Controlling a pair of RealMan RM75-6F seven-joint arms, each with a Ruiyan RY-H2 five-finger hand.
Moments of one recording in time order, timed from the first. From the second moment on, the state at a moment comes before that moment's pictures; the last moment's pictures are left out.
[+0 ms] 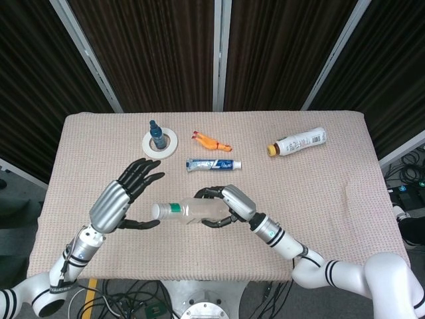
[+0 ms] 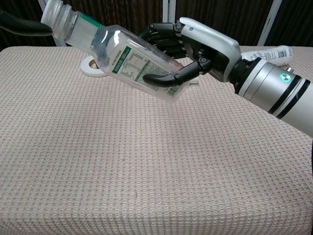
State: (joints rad) left arm -0.53 -1.31 -0.11 -1.72 1.77 1.46 -0.22; right arm 0.83 -1.72 0.08 -1.20 -1.67 1.23 0.82
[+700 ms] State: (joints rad) left arm -0.51 -1.28 -0.07 -1.70 1.77 1.46 -0.23; right arm 0.81 -1.71 0.07 -1.19 -1.67 1.25 0.85
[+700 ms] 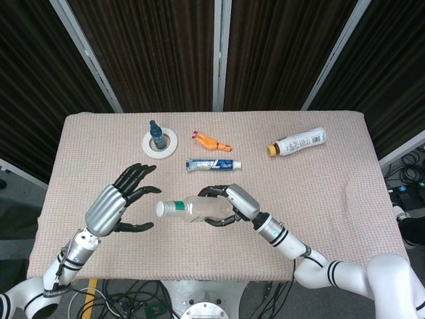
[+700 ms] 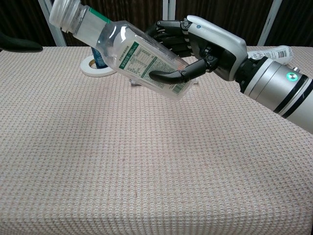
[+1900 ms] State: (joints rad) left arm -0.54 -1.27 -0.07 -1.73 1.80 1.43 -0.24; right arm 0.82 -1.72 0.07 -1.20 -1.67 1.25 0.86
